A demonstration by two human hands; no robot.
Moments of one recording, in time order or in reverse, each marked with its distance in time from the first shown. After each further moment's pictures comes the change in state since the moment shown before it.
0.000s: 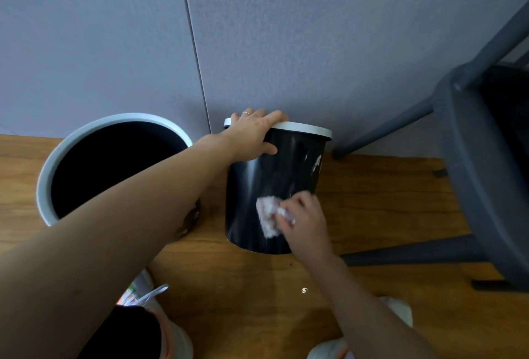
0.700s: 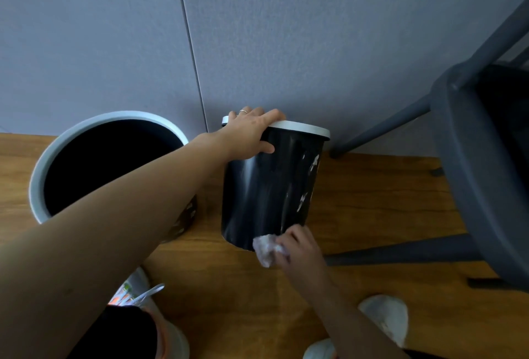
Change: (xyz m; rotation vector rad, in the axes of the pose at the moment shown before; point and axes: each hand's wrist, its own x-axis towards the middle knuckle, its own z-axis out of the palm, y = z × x) left_hand 0.003 -0.004 0.003 -0.021 0.001 0.035; right_hand -0.052 0.012 0.013 -0.037 -0.129 -0.095
